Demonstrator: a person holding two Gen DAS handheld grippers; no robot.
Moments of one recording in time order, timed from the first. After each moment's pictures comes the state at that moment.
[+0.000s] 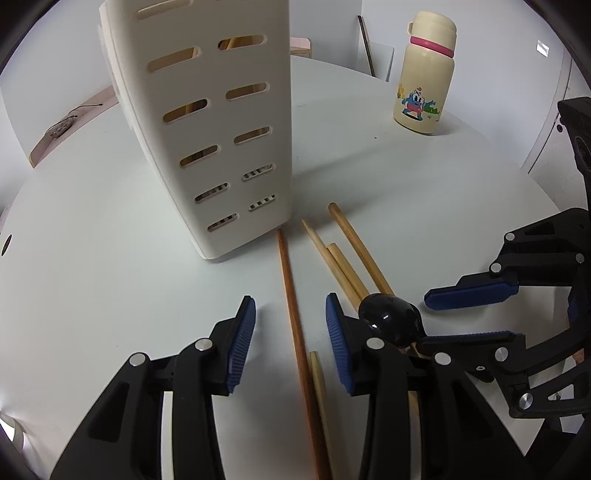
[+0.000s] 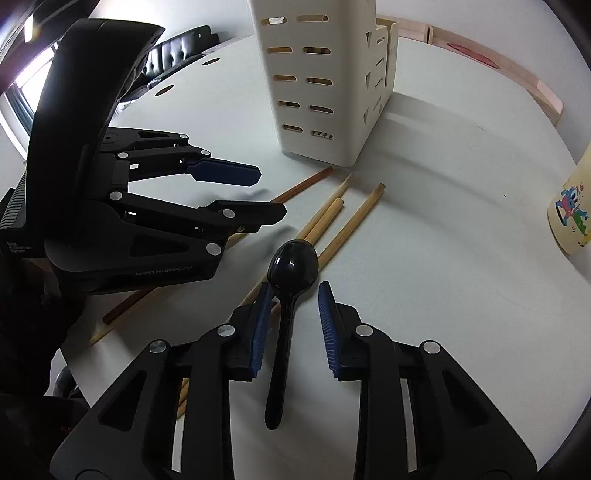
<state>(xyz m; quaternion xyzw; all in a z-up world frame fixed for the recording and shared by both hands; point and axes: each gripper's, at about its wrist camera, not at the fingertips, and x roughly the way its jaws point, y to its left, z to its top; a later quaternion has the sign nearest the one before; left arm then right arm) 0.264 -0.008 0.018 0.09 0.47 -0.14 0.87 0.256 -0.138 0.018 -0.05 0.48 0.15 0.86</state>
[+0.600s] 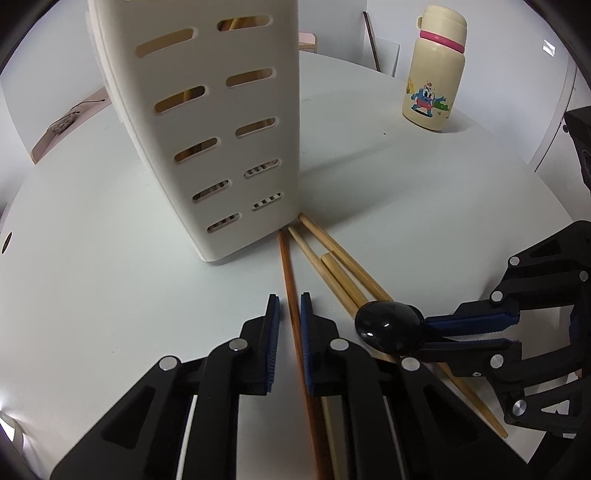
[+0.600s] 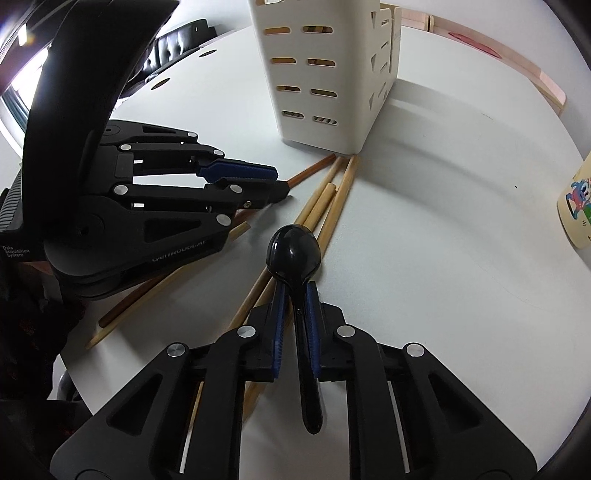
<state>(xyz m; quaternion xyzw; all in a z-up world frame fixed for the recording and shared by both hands) 0.277 -0.007 0.010 0.09 0.47 -0.13 0.87 0.256 -0.136 0.013 -0.04 0.50 0.15 0.85</state>
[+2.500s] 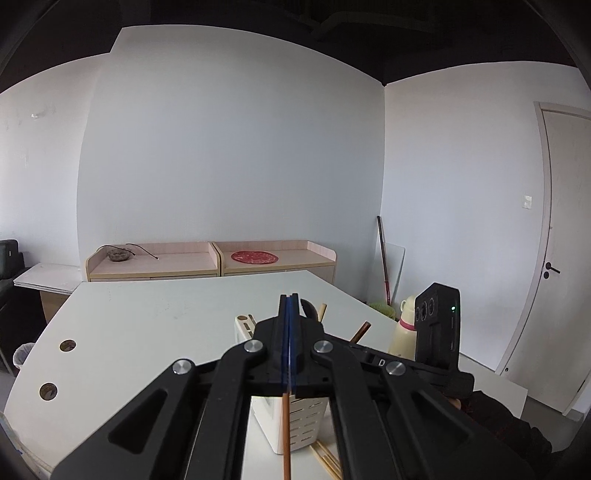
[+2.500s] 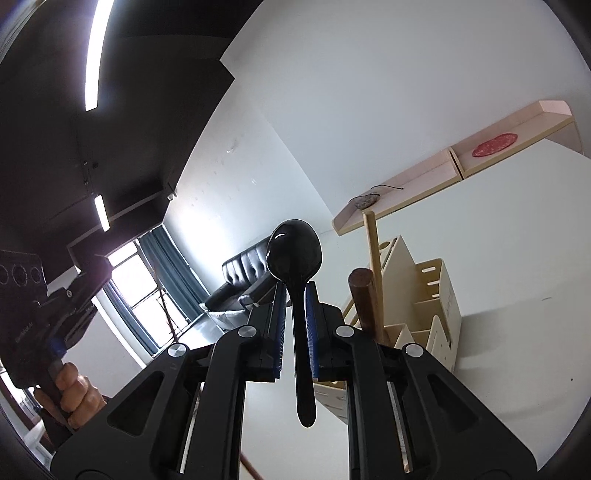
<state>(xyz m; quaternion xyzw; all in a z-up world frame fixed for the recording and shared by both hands) 0.194 0.056 0.255 -0.02 0.10 -0.11 0.99 0.338 -0.182 0.159 0.22 0.12 0.27 0.93</state>
